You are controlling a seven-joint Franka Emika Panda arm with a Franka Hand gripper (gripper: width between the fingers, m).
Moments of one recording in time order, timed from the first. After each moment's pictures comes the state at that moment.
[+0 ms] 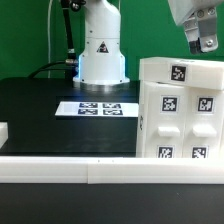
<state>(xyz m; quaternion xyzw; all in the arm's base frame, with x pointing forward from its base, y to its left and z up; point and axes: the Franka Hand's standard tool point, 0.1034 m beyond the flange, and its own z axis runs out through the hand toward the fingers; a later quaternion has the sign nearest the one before) 0.640 0.092 0.178 -0.65 0.74 0.03 0.15</state>
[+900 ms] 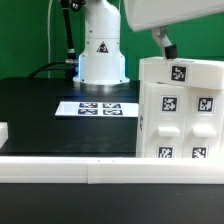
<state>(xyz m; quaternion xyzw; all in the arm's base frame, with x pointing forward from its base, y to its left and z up) 0.642 0.089 0.176 -0.93 0.35 -0.02 0.12</state>
